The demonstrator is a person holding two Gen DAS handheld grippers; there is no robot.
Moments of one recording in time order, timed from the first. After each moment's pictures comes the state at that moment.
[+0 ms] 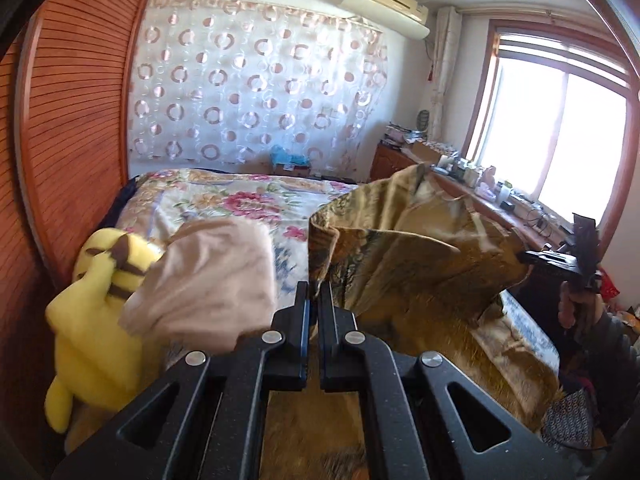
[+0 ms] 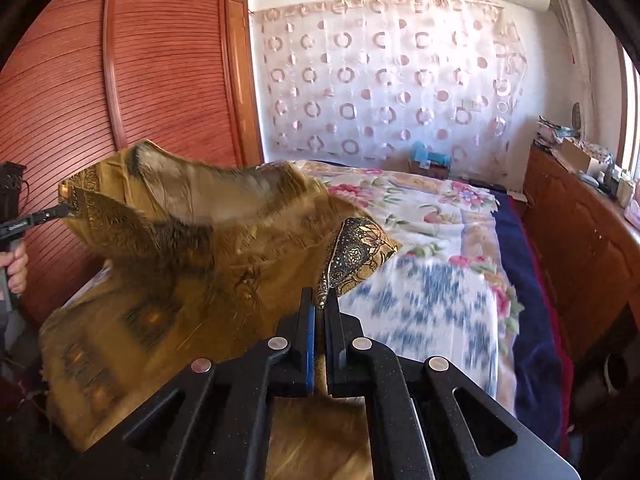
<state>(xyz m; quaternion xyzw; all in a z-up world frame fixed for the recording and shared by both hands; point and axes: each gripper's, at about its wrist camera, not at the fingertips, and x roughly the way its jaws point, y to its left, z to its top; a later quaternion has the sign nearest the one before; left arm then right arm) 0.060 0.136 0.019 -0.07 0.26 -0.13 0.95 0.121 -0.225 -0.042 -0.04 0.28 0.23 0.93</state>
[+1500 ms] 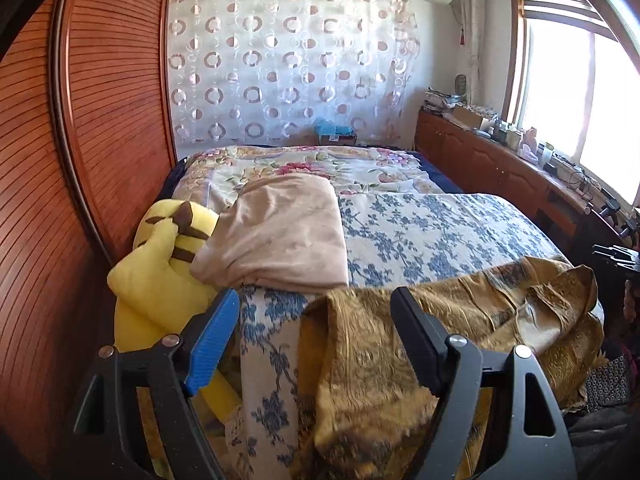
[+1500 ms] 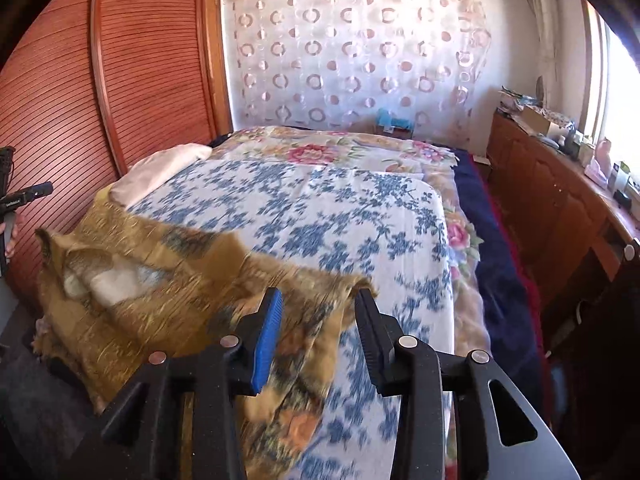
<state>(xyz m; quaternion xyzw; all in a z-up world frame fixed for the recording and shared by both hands) 0.053 0.160 -0.010 -0.01 0.31 -0.06 0.95 0.029 -0.260 -0.045 -0.05 0.33 0.15 0.93</state>
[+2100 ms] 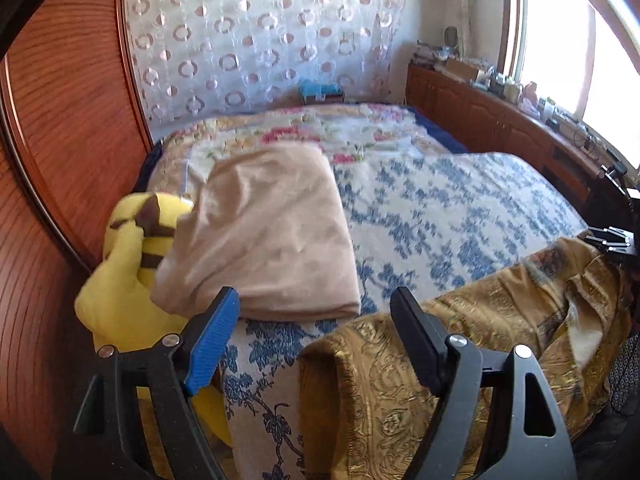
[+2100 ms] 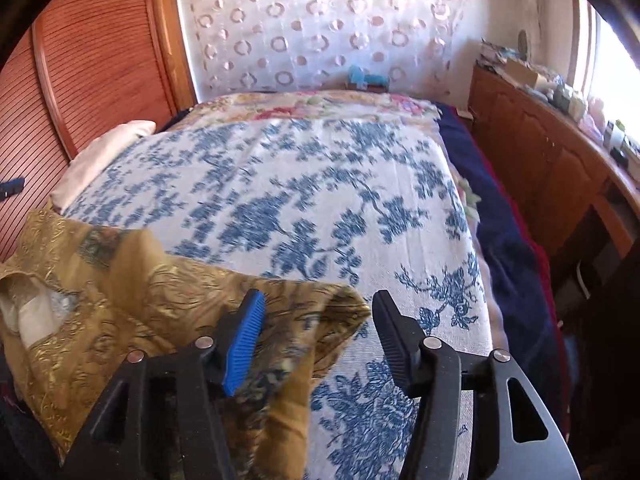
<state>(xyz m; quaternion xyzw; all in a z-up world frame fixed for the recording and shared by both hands) 0.142 0.145 -0.047 0.03 0.39 -0.09 0.92 0.108 -0.255 -0.102 -0.02 0.41 0.11 0.91</state>
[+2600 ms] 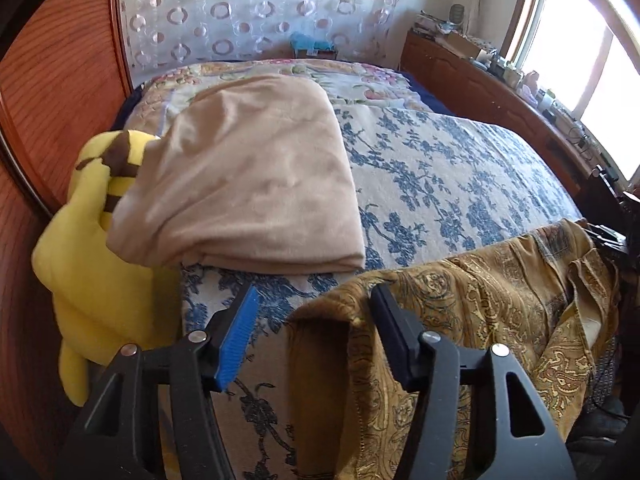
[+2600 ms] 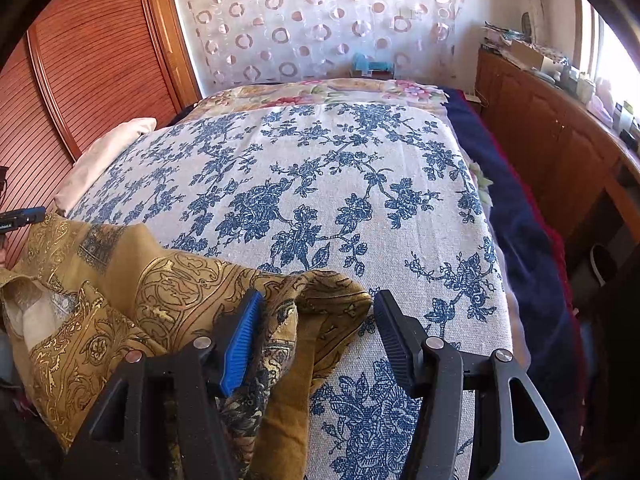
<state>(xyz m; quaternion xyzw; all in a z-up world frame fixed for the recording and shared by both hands) 0.156 0.152 -0.087 -0.02 0.46 -0.12 0.88 0.116 -0.257 -0.109 0.00 0.42 0.12 0.90</state>
